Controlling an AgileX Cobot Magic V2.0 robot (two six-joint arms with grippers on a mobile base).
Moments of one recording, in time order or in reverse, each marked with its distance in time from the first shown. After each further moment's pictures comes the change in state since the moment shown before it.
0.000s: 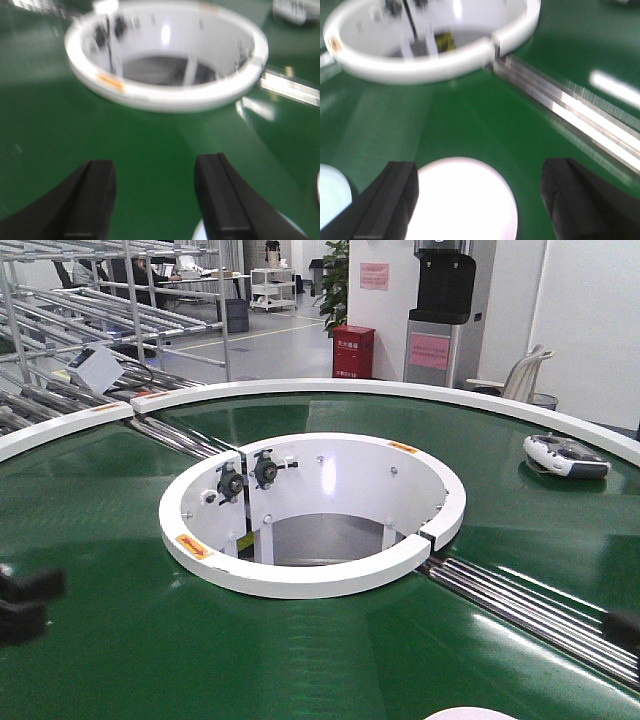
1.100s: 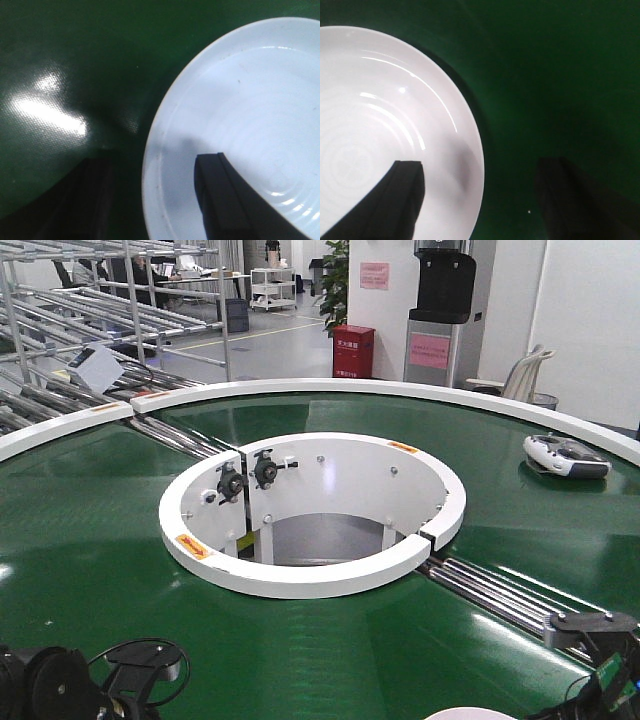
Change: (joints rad) left arm -0.146 0.666 -0.020 -0.161 0.060 0.068; right arm 0.000 0.671 -0.059 -0.196 0.026 0.170
